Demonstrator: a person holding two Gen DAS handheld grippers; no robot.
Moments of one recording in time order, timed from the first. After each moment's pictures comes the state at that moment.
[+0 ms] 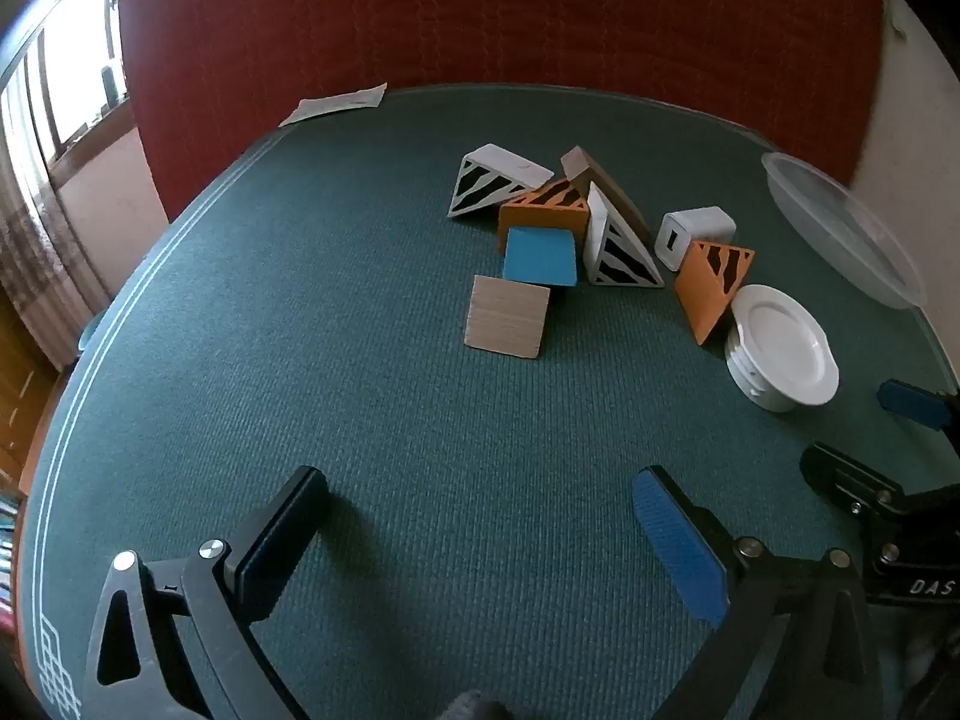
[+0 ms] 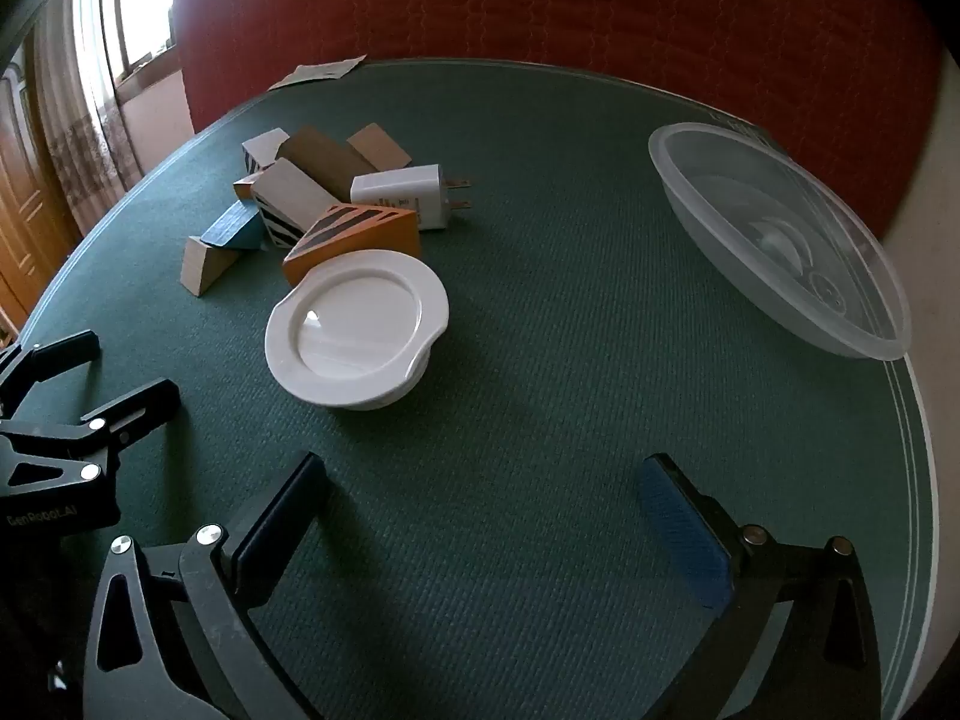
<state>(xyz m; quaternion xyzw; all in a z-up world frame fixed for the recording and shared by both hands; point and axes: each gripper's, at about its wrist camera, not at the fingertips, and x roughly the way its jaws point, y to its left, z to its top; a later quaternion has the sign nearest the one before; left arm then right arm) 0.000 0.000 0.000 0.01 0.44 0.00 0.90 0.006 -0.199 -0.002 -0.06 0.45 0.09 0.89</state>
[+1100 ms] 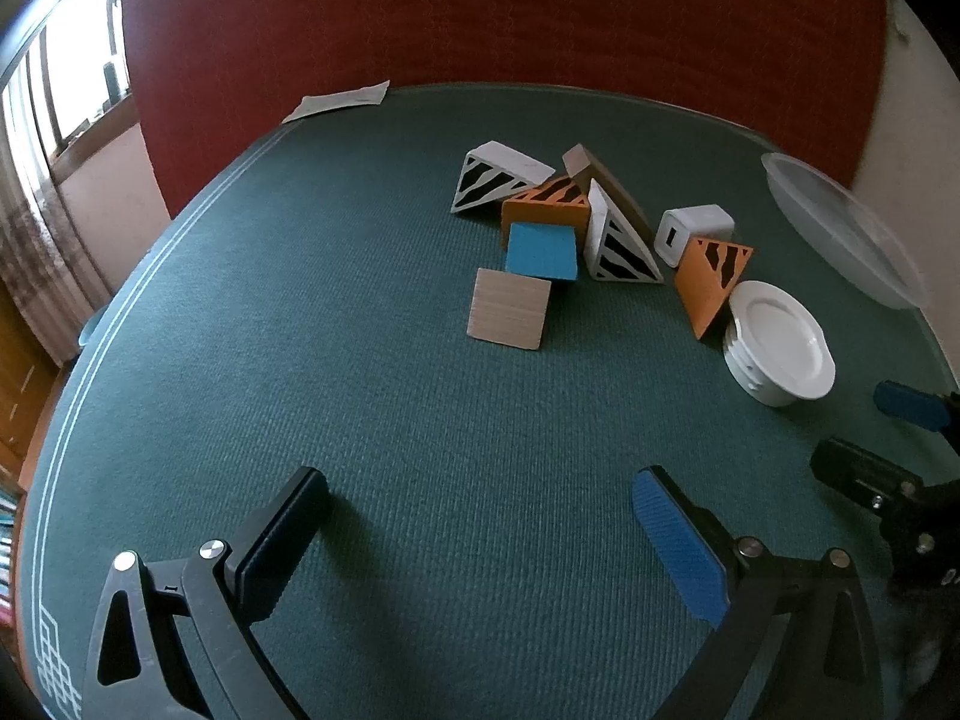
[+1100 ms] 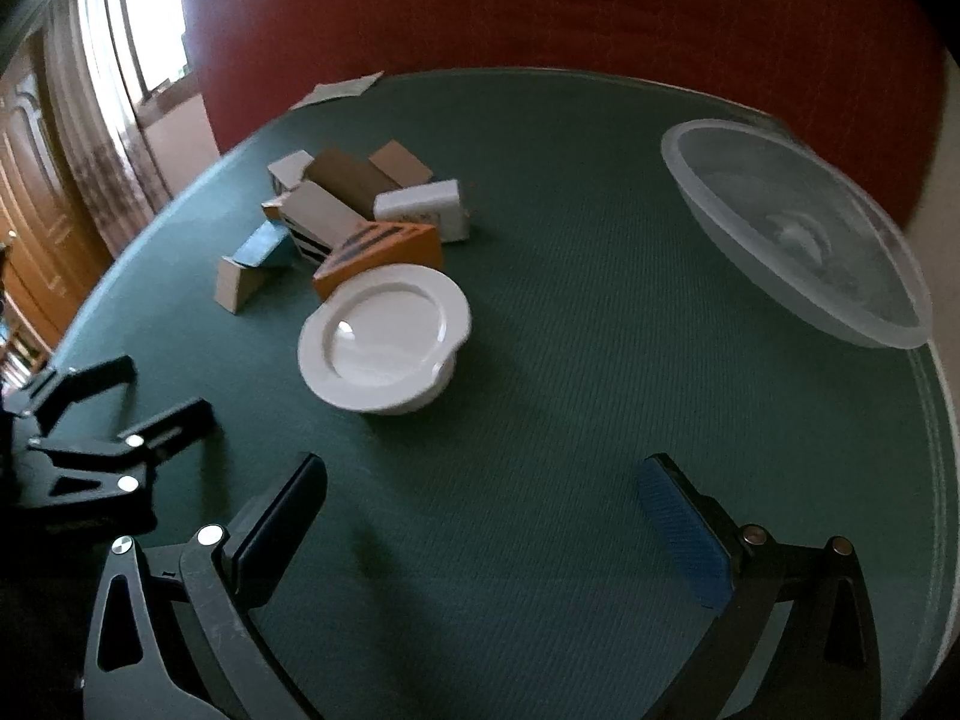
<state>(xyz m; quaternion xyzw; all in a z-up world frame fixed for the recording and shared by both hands) 0.001 0.009 0.004 0.01 0.44 -0.01 0.90 0.003 -0.202 0.004 -0.01 0.44 0.13 0.89</state>
